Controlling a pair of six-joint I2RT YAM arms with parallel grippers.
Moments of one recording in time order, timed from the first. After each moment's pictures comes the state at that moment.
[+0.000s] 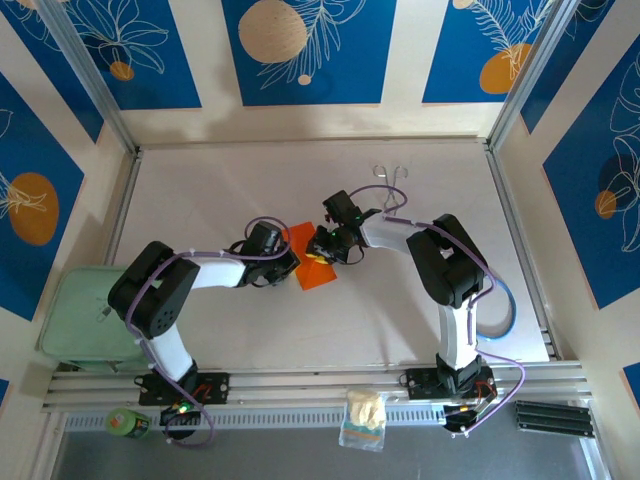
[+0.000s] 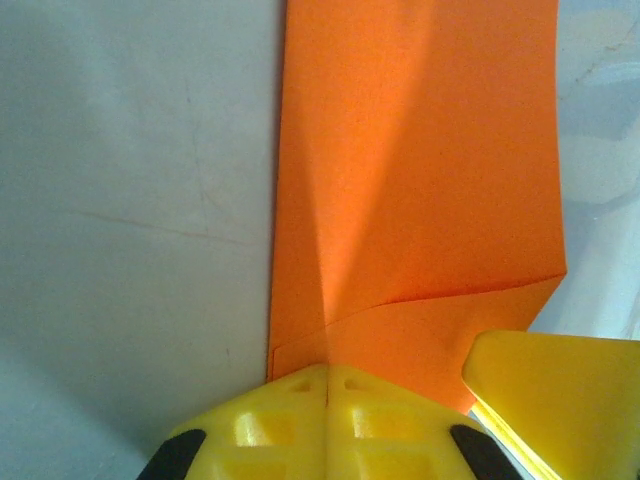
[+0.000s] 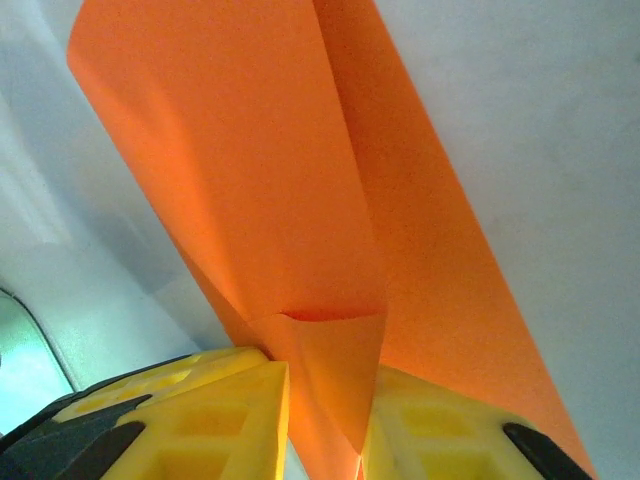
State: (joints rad) left arm -0.57 1.74 0.76 0.12 0.23 -1.18; right arm 0.60 1.98 1.23 -0.34 -0.43 0.93
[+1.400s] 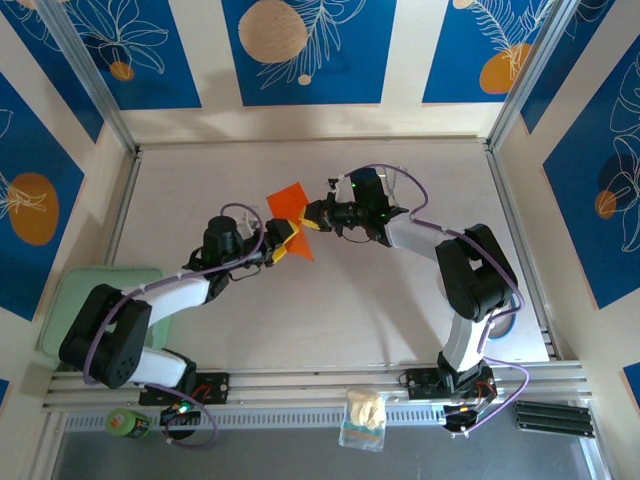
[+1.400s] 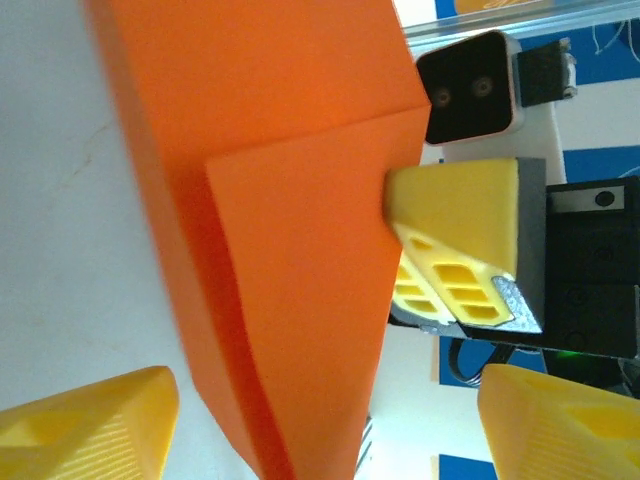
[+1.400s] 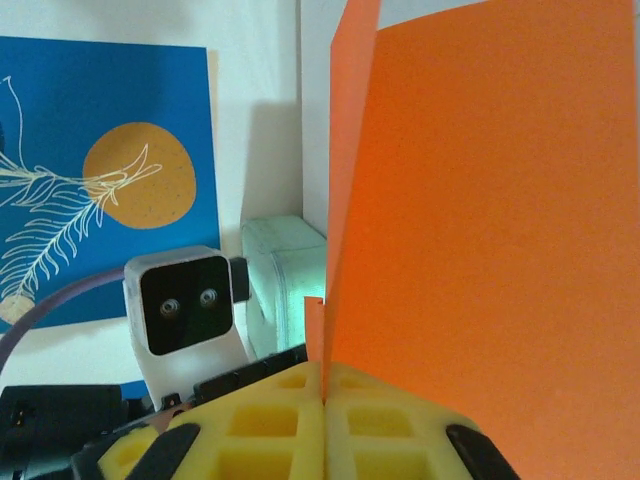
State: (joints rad) left arm -0.44 1.40 0.55 0.54 0.57 -1.23; right arm 0.50 1.80 1.11 0.21 -0.80 1.12
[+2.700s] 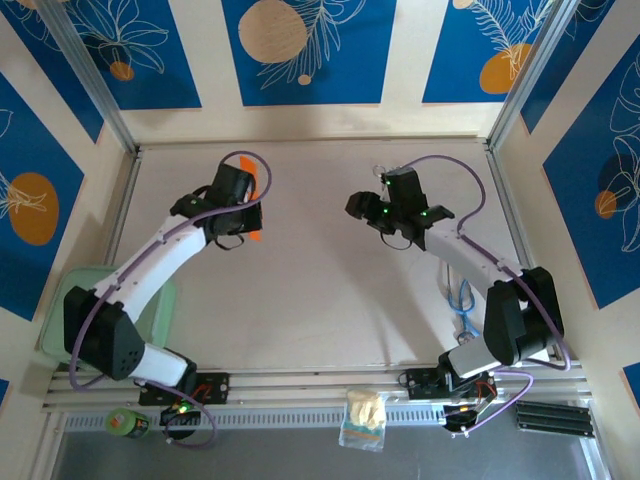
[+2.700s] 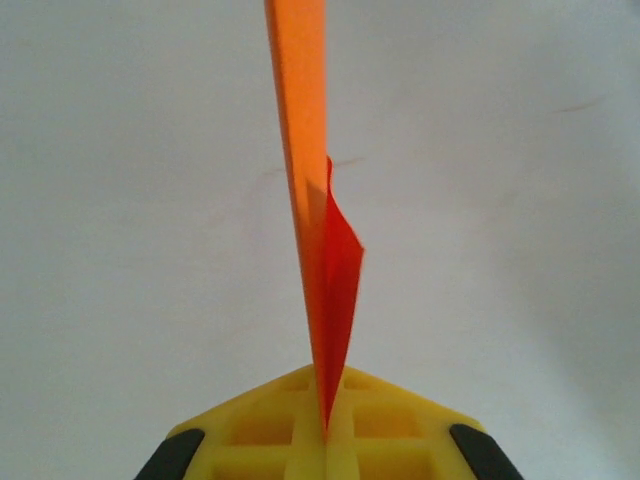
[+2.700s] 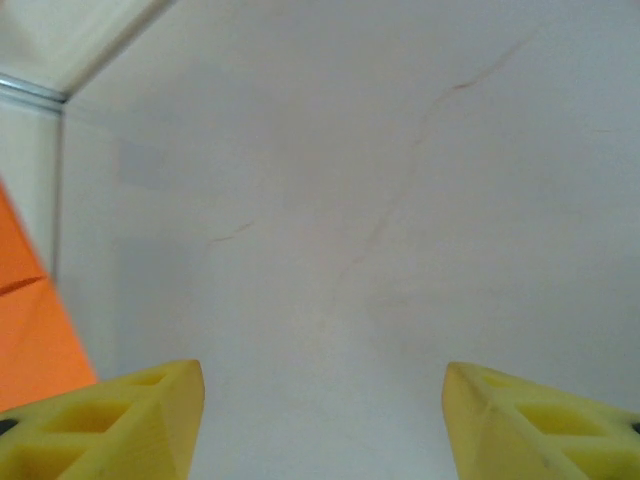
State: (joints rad) left arm -0.48 1.46 1.30 -0.82 -0.17 -0.44; right arm 0.38 1.46 1.04 -0.32 -0.21 0.75
